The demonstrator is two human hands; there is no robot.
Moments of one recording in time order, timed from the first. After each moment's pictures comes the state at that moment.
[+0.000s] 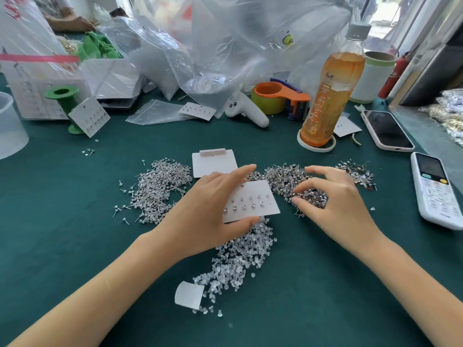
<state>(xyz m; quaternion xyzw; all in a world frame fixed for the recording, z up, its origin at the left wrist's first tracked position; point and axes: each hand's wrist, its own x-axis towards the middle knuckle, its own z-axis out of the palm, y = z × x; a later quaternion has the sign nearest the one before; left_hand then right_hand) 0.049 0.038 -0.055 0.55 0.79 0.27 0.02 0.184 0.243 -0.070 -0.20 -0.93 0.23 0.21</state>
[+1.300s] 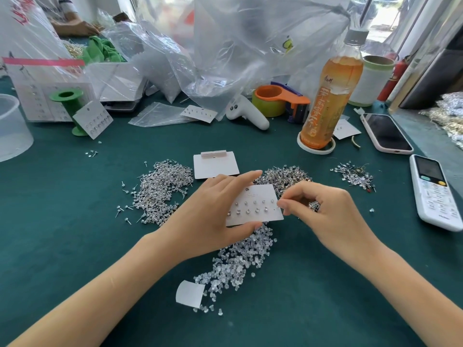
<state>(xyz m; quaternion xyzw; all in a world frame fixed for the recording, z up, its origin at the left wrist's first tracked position) 0.049 0.040 -0.058 0.57 0.78 0.26 0.00 0.187 0.209 -0.043 -0.11 -0.88 0.41 0.21</state>
